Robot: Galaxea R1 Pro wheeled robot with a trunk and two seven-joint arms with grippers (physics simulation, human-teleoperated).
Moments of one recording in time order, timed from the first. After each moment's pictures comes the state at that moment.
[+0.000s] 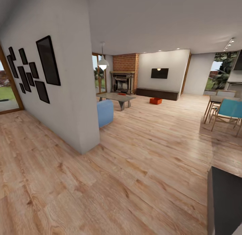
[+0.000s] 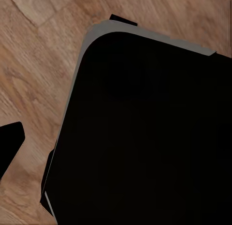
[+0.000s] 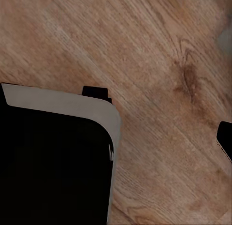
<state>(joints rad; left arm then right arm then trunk) 0.00 0.01 0.00 -0.04 0.33 -0.07 0.01 -0.10 -0.05 0.29 0.03 -0.16 -0.23 -0.04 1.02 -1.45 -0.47</state>
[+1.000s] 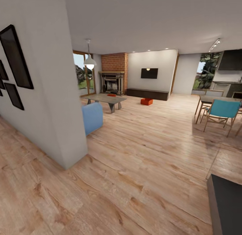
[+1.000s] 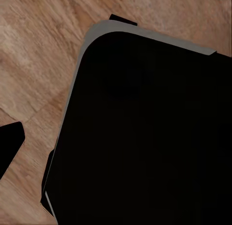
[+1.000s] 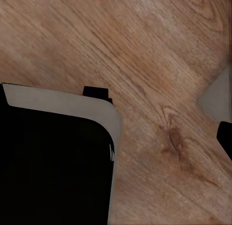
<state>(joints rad) 0.00 0.01 0.00 -0.04 0.32 -0.07 0.01 -0.10 -0.04 0.29 0.03 -0.16 -0.23 -0.04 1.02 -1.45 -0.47</state>
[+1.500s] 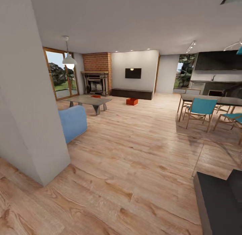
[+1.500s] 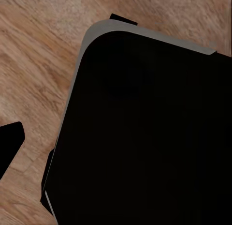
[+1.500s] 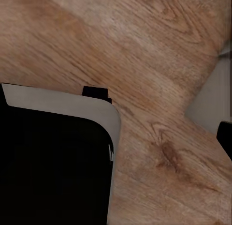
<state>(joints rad) 0.00 0.01 0.00 -0.04 0.33 -0.07 0.01 -0.10 -0.05 0.29 0.03 -0.16 -0.23 -0.04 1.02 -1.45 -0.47</state>
